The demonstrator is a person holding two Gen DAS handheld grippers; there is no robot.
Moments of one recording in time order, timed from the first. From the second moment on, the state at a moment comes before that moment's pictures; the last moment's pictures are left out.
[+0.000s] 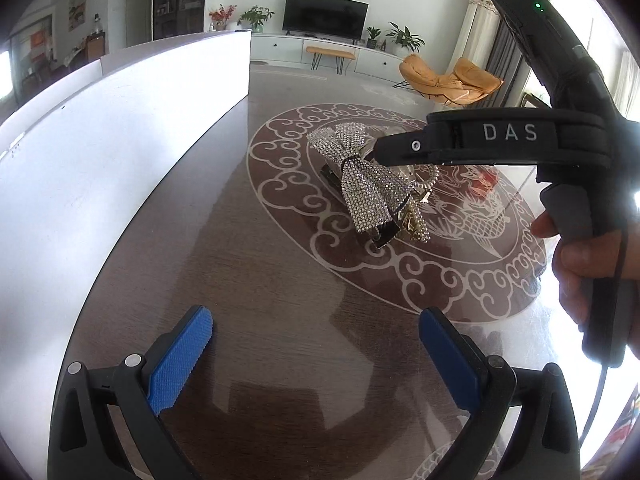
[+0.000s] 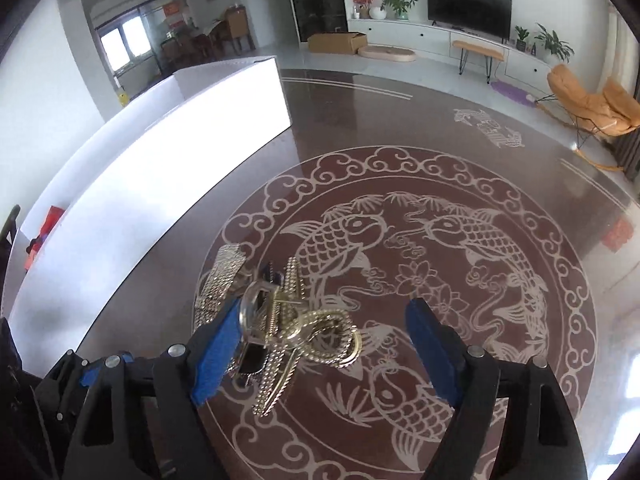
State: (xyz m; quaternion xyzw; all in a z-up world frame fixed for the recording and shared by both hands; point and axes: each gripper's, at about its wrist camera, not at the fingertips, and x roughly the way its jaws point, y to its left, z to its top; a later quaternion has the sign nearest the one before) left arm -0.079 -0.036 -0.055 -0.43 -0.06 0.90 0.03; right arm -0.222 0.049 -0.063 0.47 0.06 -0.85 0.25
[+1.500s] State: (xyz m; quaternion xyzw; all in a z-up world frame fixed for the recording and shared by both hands) left arm -0.073 -0.041 -0.055 -0.43 -0.07 0.90 0.03; right arm -0.235 0.046 -0.108 0.44 0.13 -0.86 0.24
